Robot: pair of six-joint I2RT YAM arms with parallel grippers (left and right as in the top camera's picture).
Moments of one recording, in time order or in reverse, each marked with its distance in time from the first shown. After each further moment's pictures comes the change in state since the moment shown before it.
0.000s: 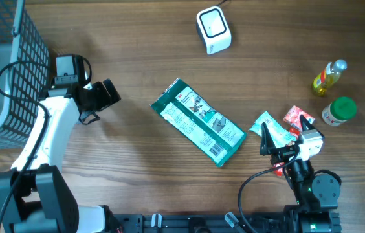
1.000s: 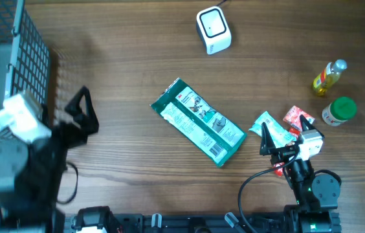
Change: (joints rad) left arm -0.024 -0.985 -0.011 -0.013 -0.004 0.000; right arm 0.000 0.000 0.000 0.000 0.000 0.000
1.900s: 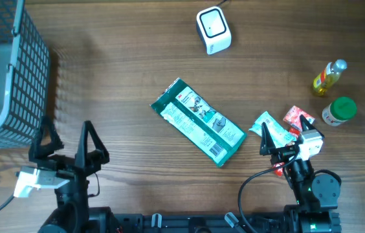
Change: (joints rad) left arm -0.060 -0.580 -0.827 1.078 -0.048 -0.064; right arm 0.000 0.000 0.000 0.000 0.000 0.000
